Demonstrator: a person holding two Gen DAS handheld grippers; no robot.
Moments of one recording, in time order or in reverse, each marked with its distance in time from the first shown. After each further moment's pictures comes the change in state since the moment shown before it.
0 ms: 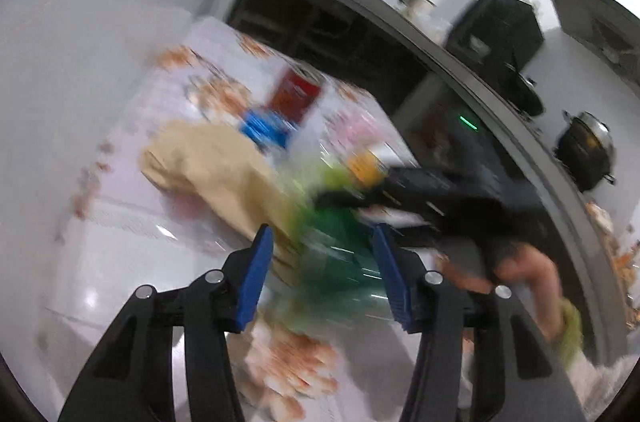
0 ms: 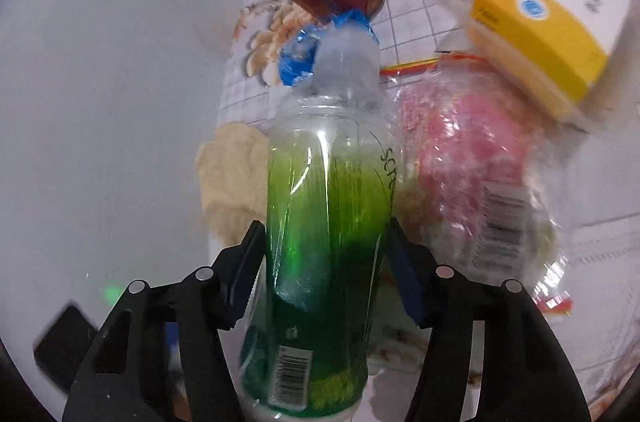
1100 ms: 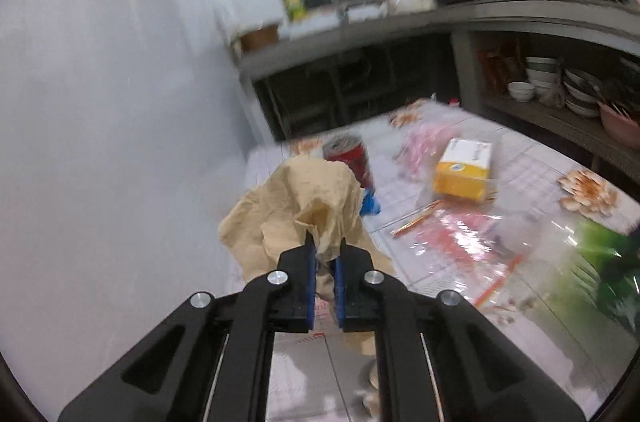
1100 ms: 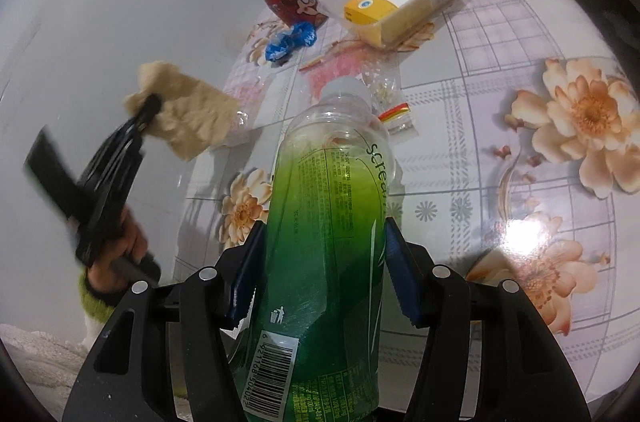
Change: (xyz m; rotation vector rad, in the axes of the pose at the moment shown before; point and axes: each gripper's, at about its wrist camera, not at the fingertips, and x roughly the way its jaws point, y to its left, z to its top) left arm -0.003 -0.085 -0.032 0.707 -0.241 0.473; right arm -0.135 -0.059 -0.140 -0.141 -0.188 -0.031
